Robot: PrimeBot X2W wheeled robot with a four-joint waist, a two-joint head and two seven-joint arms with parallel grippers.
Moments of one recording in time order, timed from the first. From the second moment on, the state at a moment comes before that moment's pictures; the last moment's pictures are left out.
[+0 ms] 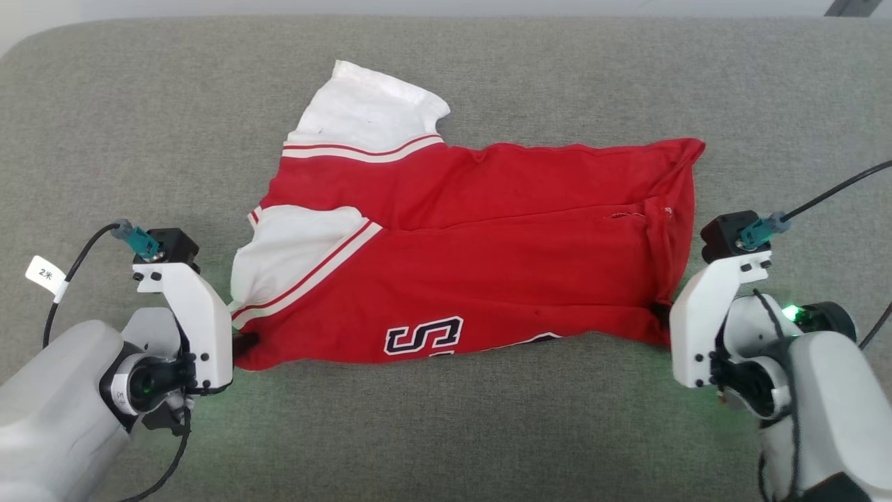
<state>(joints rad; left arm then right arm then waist) -0.70 0.70 -0.92 0.49 -1.29 0.06 0.60 -0.38 -0.14 0.06 0.26 0.31 0.13 0.85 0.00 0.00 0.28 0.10</state>
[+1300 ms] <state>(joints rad) -0.56 1.01 -0.88 0.03 -1.30 0.29 0.64 -0.09 -0.15 -0.11 -0.23 0.40 0.13 0.97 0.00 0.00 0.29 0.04</state>
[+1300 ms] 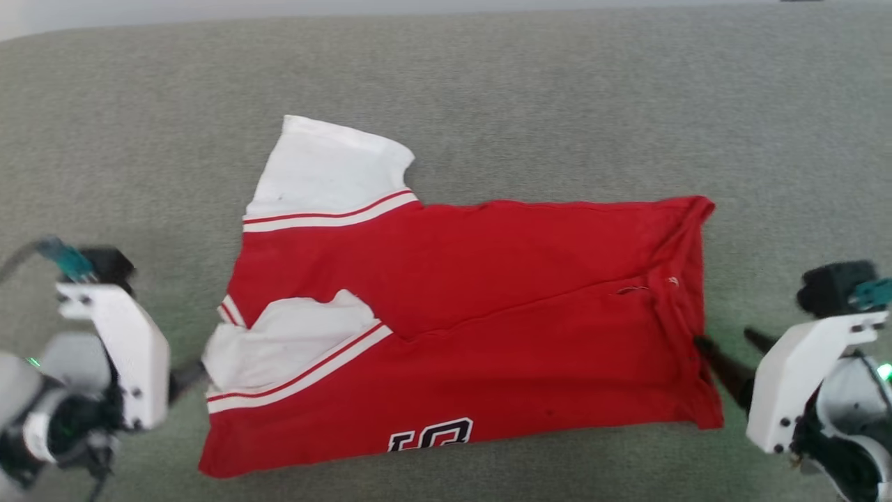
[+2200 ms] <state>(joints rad) -1.04 0.90 -0.82 0.53 -1.13 0.05 0.69 -0.21 -0.05 0.02 -0.29 0.38 0.13 0.29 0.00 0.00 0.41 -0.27</state>
